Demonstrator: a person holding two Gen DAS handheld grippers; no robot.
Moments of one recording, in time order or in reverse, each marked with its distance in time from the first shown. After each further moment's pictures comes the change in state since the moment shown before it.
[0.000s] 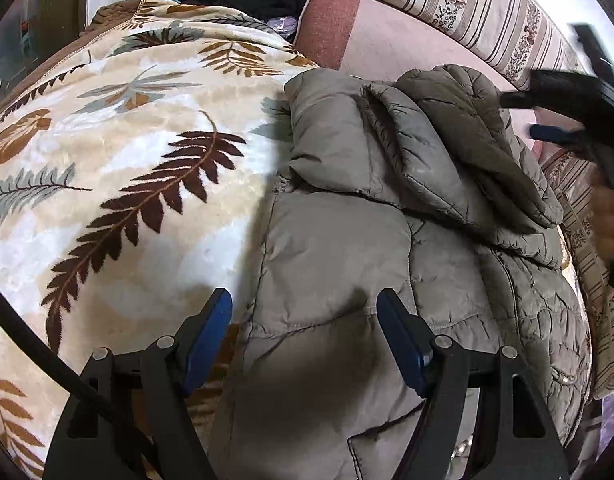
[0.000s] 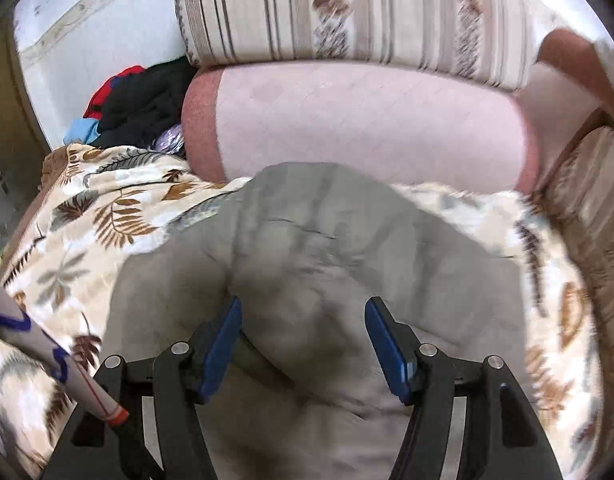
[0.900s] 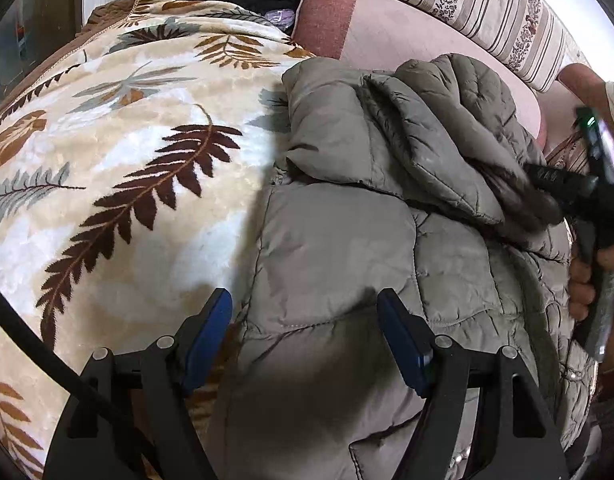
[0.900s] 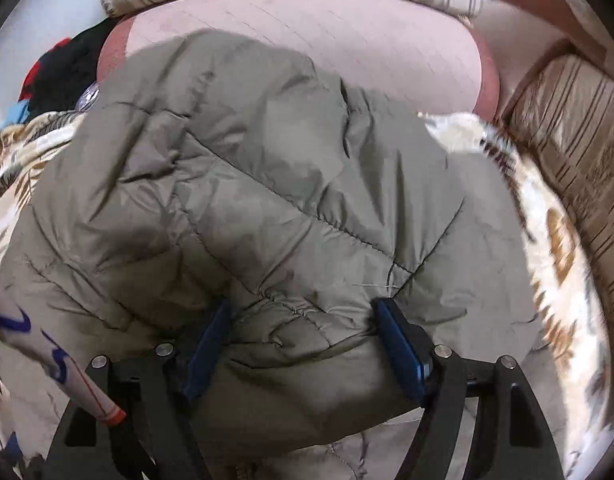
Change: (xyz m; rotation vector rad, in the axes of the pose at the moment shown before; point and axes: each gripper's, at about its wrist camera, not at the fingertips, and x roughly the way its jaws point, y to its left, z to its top) left arm 0.008 -0.002 0.001 0.015 0.022 0.015; right arm 0.029 -0.051 -0.060 0.079 0.023 -0.200
